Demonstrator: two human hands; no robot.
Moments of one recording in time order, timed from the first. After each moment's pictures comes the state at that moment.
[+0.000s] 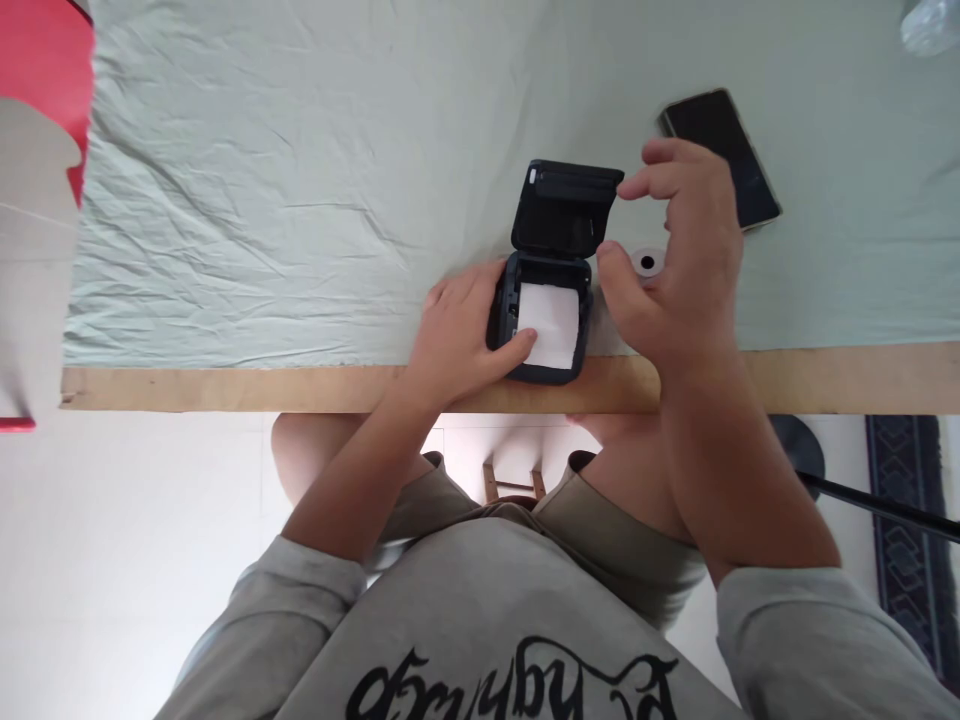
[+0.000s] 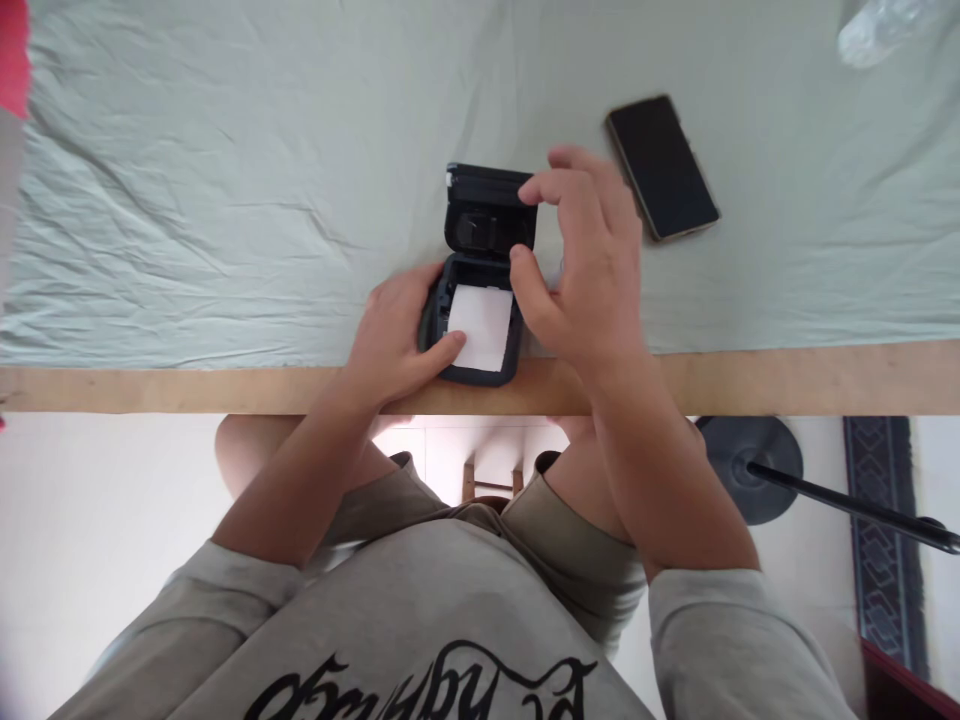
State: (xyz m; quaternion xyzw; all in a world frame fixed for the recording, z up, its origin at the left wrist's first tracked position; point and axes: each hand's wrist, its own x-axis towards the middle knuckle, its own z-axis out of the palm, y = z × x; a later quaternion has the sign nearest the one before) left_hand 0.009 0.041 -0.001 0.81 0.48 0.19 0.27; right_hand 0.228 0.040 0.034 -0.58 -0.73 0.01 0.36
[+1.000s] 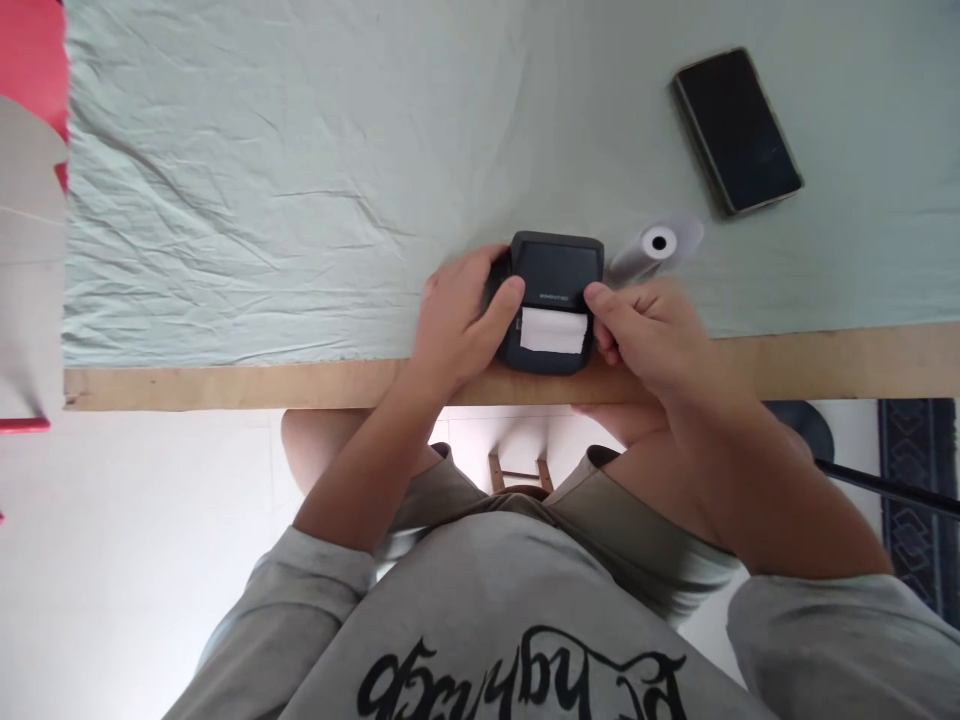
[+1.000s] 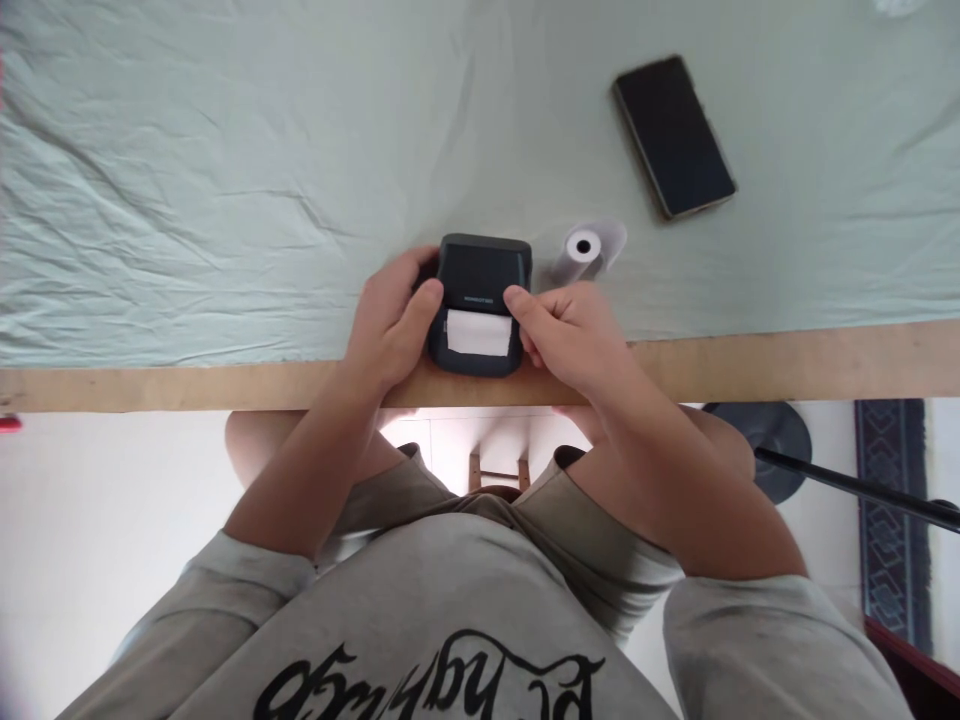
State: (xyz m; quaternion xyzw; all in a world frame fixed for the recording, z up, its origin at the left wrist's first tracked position) left_hand 0.013 0.045 -0.006 0.77 0.50 0.26 0.30; right_hand 0.221 0.008 0.030 -0.65 -0.51 0.48 0.28
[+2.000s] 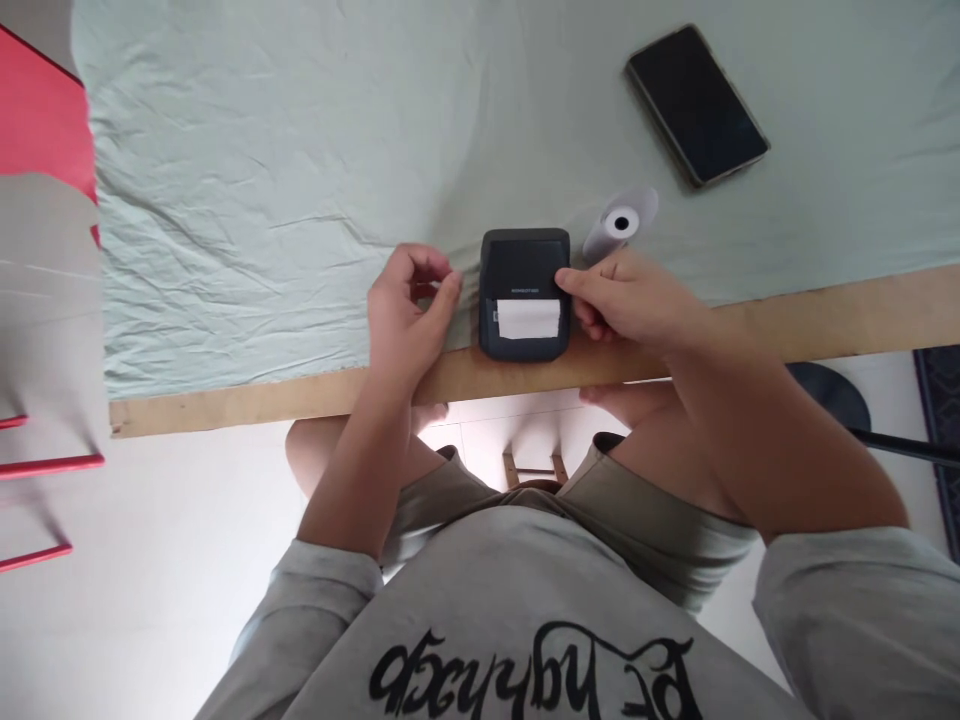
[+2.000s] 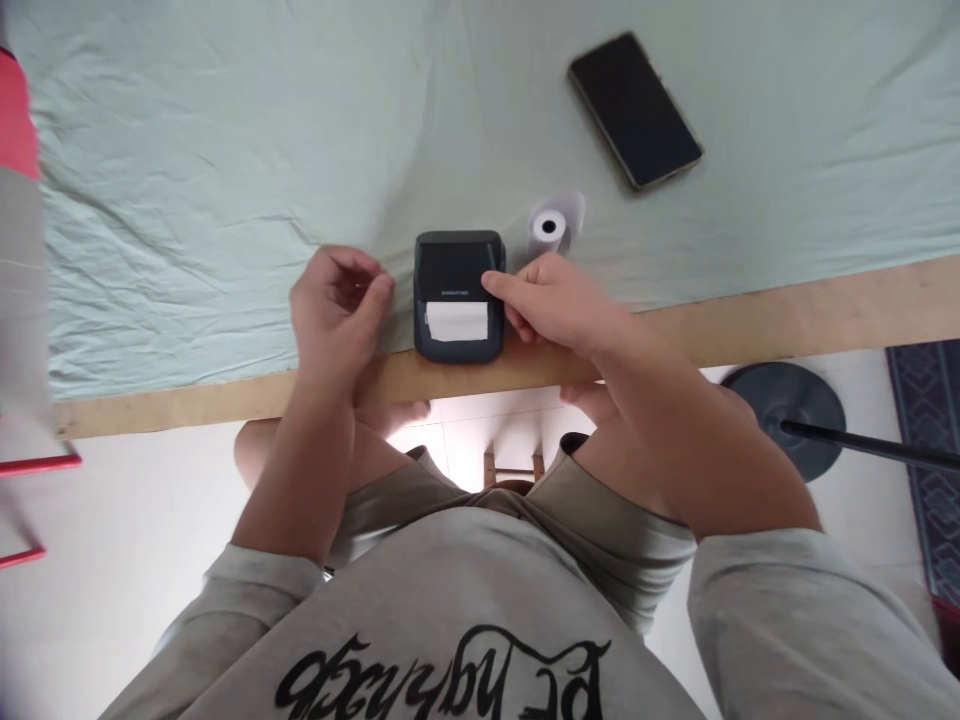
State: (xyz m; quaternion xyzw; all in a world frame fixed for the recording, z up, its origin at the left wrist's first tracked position) left_hand -0.009 0.051 -0.014 0.68 0.51 0.40 0.33; right_hand 0.233 0.021 0.036 -0.67 -0.47 0.55 0.18
